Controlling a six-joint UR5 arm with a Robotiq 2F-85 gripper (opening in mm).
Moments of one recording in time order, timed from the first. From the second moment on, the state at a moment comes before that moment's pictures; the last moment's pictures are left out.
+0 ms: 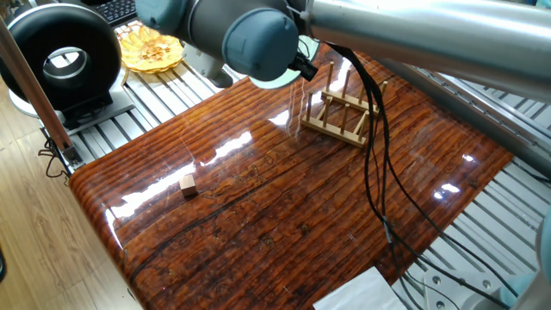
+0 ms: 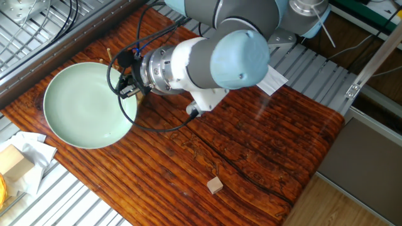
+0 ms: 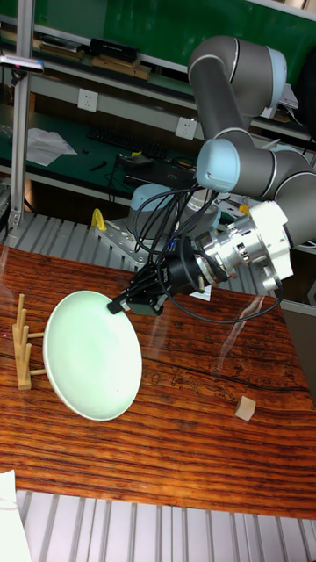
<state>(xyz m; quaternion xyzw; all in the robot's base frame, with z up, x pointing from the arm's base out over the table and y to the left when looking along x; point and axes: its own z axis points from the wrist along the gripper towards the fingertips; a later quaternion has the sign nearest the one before) 0.555 -0.071 0.186 0.64 -0.65 0.31 0.27</state>
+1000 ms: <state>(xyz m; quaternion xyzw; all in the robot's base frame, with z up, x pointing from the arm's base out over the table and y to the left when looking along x) 0.575 -0.027 0.144 0.66 -0.70 0.25 0.15</state>
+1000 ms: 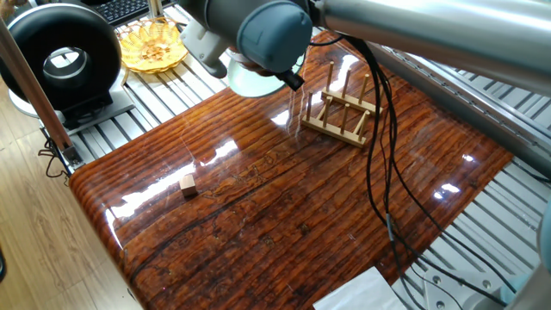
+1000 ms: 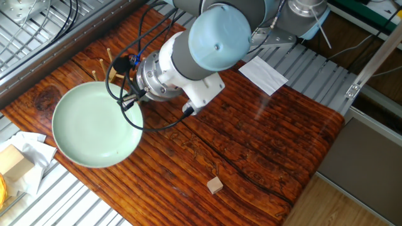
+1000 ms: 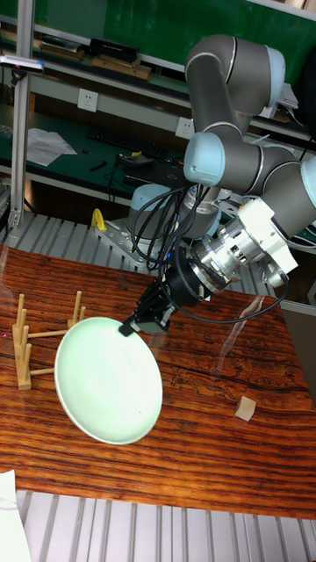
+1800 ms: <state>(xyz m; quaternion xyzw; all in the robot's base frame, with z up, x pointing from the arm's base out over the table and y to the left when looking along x) 0.581 0.004 0.137 0.65 -0.72 0.20 0.10</state>
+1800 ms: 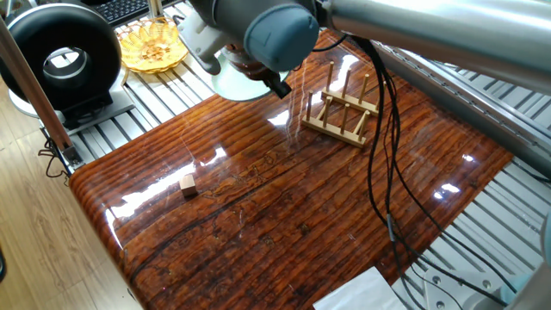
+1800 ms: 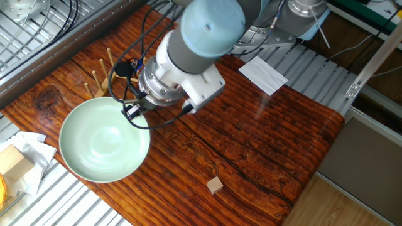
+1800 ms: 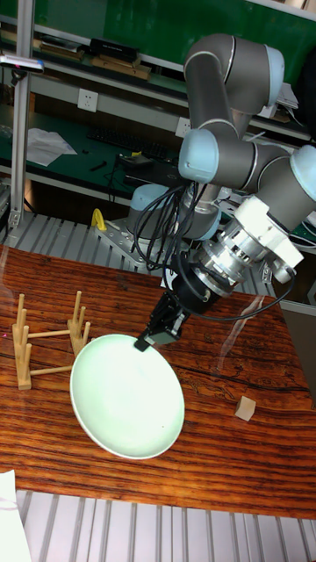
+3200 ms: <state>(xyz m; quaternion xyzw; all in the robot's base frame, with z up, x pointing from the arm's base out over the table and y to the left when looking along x) 0.516 0.019 0.192 0.71 -0.67 0.07 0.19</state>
